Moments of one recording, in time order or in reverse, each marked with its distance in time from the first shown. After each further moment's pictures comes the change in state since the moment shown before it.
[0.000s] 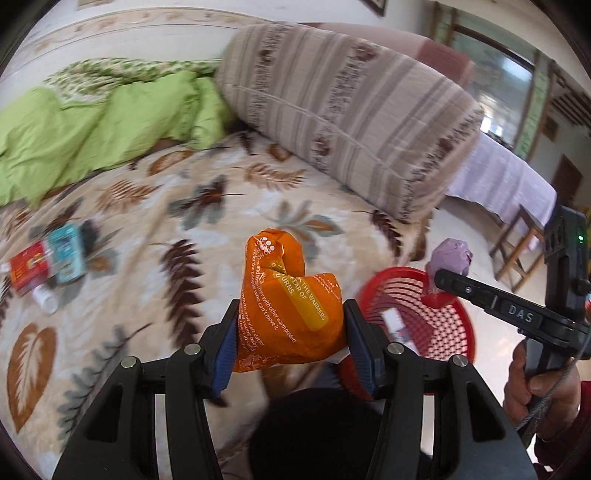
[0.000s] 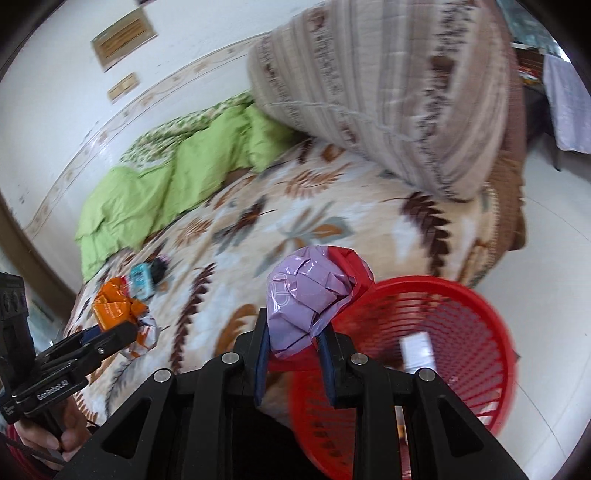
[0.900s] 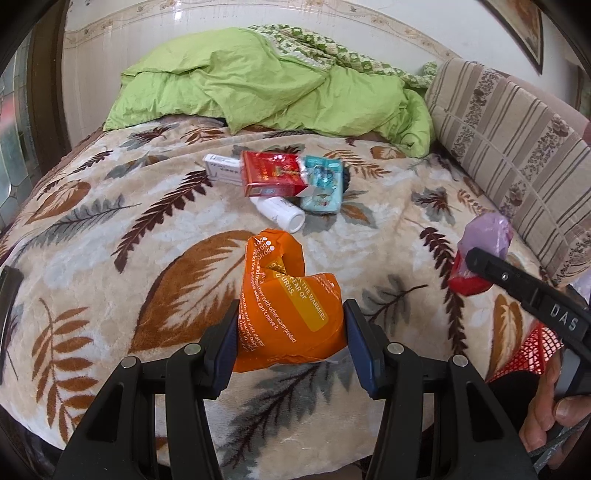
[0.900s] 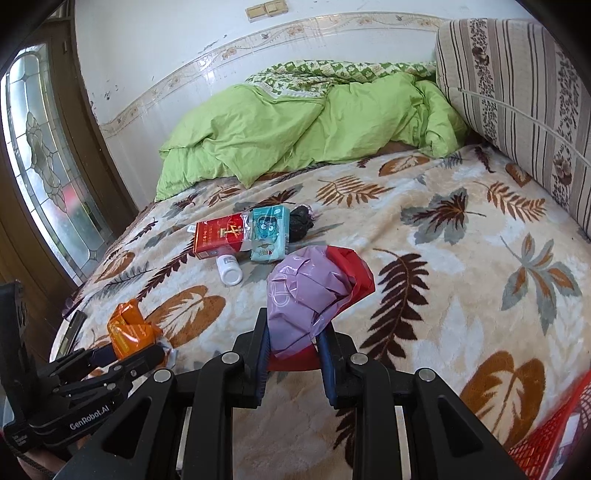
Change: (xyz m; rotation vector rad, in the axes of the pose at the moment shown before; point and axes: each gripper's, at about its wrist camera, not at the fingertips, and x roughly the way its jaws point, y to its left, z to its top) left arm -0.076 0.192 -0.095 -0.400 -0.077 0.492; right arm 0.135 0.244 -0.051 -0.393 0.111 0.311
